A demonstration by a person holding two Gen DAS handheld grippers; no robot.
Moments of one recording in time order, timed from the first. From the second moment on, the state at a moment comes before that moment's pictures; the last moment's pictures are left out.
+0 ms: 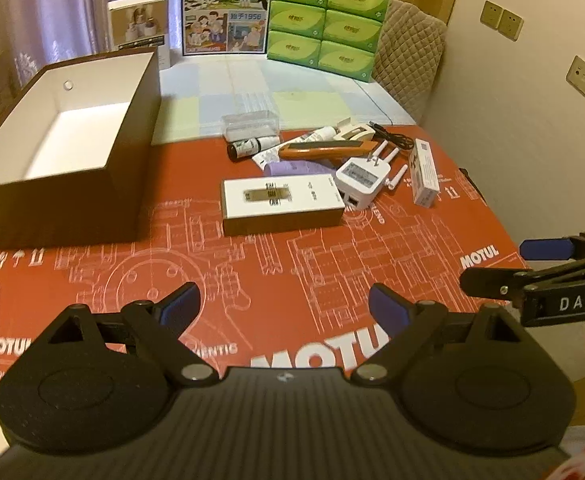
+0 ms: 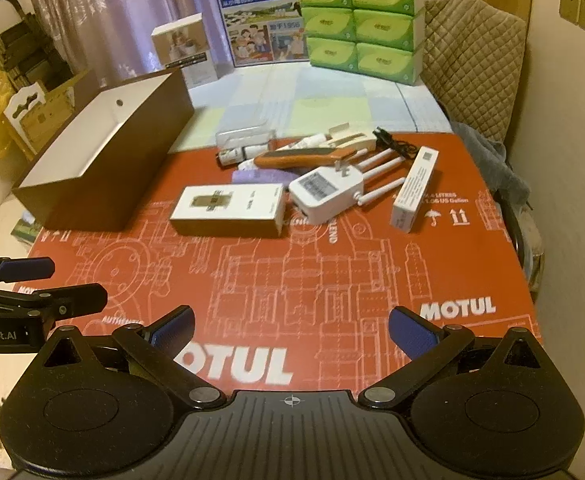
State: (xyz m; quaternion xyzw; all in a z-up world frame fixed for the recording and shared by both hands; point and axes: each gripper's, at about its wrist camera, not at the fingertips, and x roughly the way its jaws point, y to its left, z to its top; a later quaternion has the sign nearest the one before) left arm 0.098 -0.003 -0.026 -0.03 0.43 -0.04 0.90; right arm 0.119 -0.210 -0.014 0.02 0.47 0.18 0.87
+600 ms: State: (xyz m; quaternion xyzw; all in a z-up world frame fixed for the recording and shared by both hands) left arm 0.214 0.016 -0.103 0.01 0.43 -0.07 0.90; right arm 0.193 -0.245 -0.052 0.04 0.49 0.15 0.86
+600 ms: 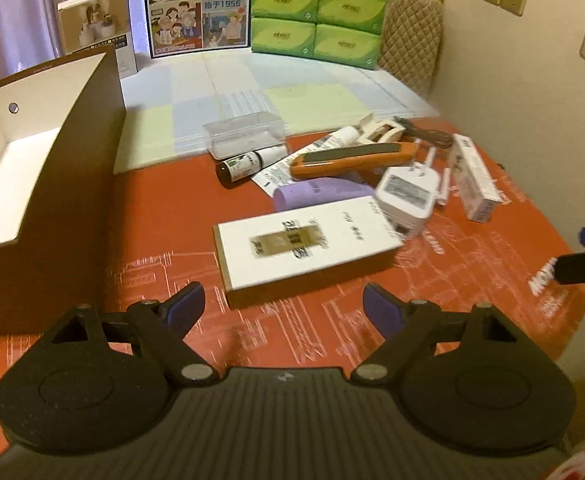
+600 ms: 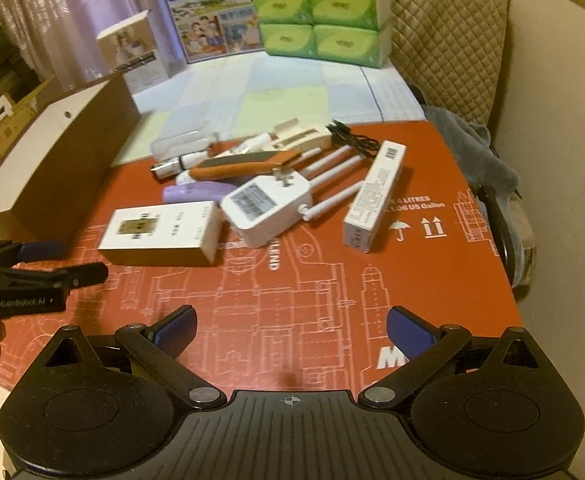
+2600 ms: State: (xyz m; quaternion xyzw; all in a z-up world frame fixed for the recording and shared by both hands) left arm 0.284 -0.064 -0.136 0.11 0.47 -0.18 0.86; right arm 0.217 -0.306 -0.075 0.06 0.53 0.10 0.84
